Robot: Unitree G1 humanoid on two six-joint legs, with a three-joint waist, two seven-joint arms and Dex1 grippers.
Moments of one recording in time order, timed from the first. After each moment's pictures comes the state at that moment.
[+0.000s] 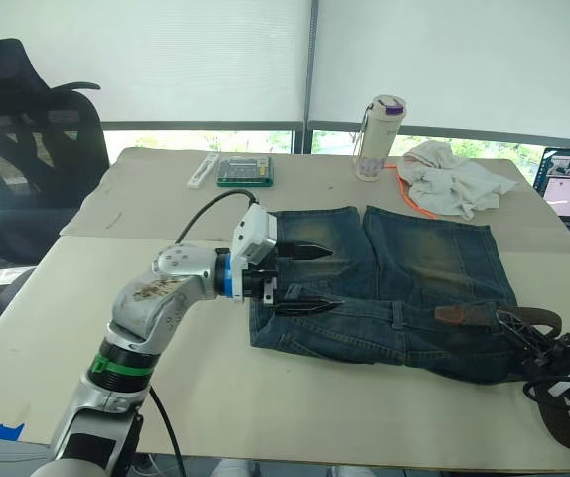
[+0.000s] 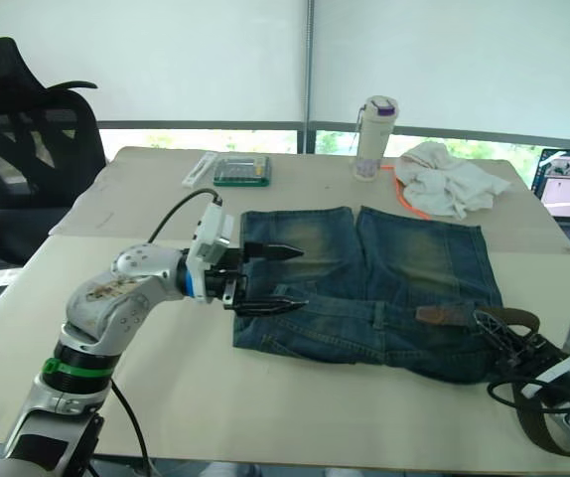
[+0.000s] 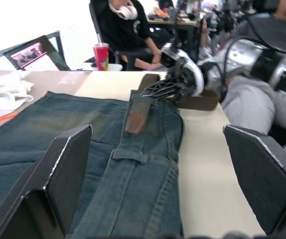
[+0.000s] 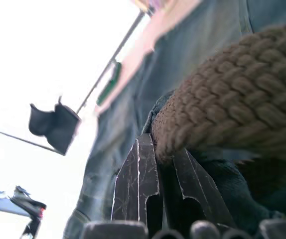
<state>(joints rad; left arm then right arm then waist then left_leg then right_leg) -0.64 0.42 -0.16 -0.20 -0.57 0.57 -1.03 -0.02 -0.59 -0.86 0.16 1.16 1.08 0.71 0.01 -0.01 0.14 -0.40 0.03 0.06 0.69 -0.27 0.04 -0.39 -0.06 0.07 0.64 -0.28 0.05</state>
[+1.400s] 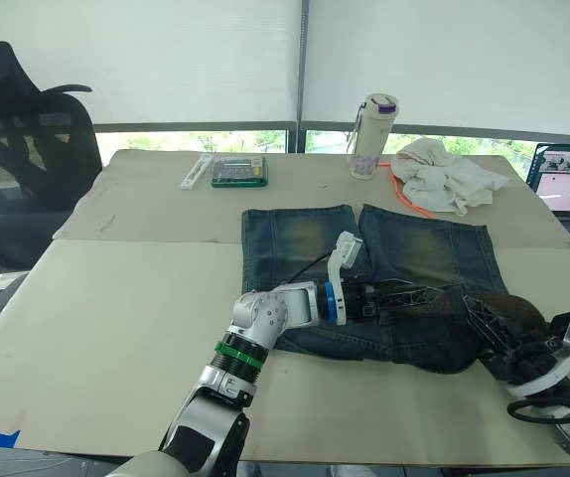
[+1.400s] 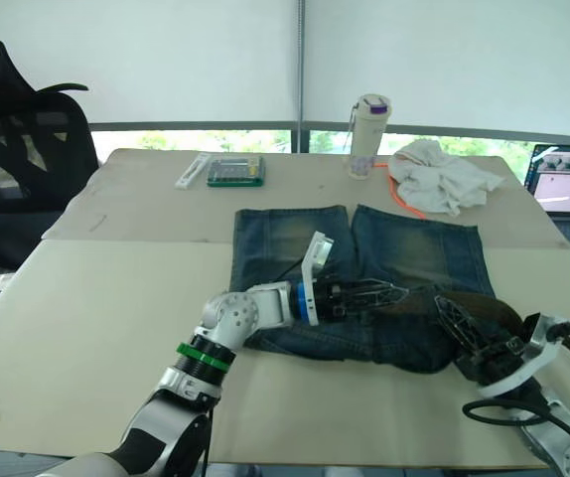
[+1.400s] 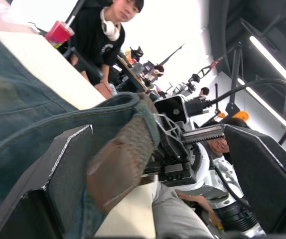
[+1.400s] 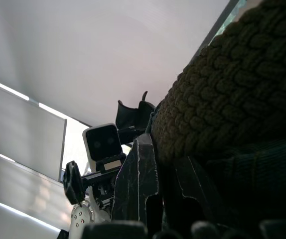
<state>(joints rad) -0.74 -0.12 -0.14 0.28 -0.79 0.88 -0.78 0.06 -0.43 -0.69 -0.09 1.53 1.00 0.58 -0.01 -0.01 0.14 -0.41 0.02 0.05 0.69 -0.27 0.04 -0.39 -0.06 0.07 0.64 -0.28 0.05</state>
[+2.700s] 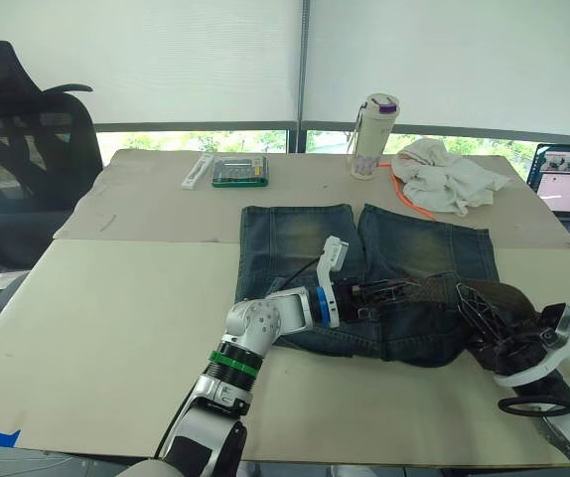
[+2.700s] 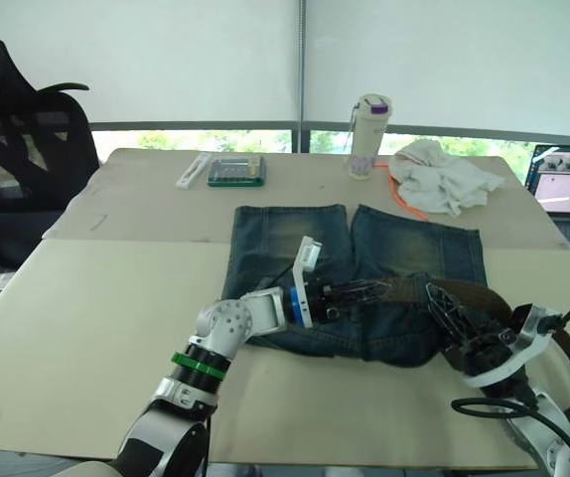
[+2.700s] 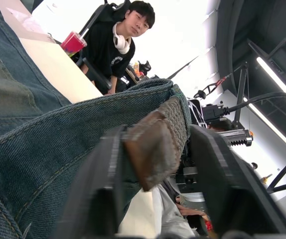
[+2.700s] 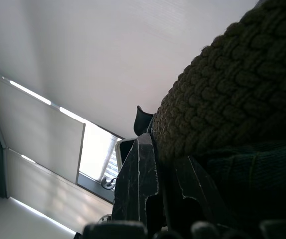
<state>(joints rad) -0.70 -0.12 -0.11 0.30 -0.79 0.85 -0.72 0.08 -0.44 -0.62 -0.16 1.63 0.92 0.55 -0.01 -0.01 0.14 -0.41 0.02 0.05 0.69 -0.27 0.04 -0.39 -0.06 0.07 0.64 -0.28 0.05</state>
